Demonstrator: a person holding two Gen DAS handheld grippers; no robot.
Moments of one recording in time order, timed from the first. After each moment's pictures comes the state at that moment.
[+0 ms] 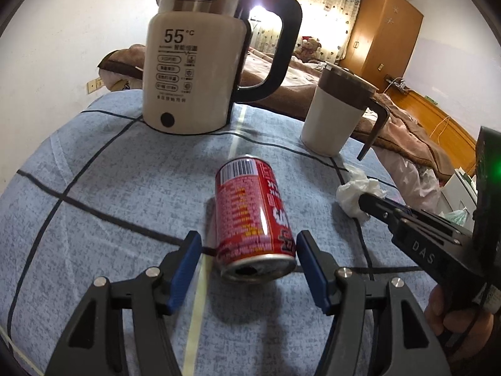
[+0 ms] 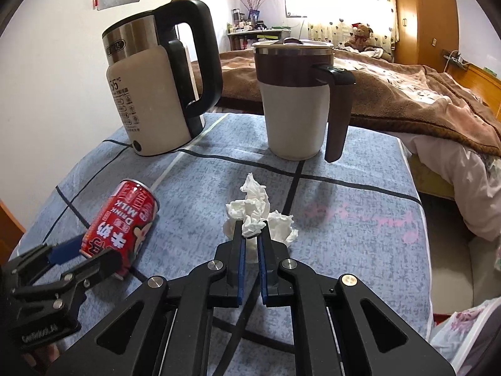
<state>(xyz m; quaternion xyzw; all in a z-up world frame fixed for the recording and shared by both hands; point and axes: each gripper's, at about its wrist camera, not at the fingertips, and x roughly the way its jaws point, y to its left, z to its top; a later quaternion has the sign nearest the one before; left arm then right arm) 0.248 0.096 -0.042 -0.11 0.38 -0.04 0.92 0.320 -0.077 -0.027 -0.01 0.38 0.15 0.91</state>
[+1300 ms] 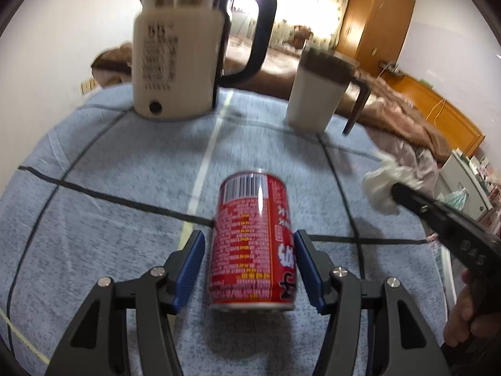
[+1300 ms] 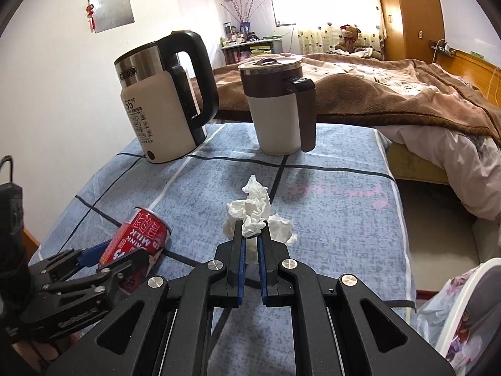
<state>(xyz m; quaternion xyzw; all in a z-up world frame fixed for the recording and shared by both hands) 0.231 0.075 -0.047 -0.09 0.41 -0.05 0.90 0.268 -0.109 -0.008 0.04 0.36 0.15 0.92</state>
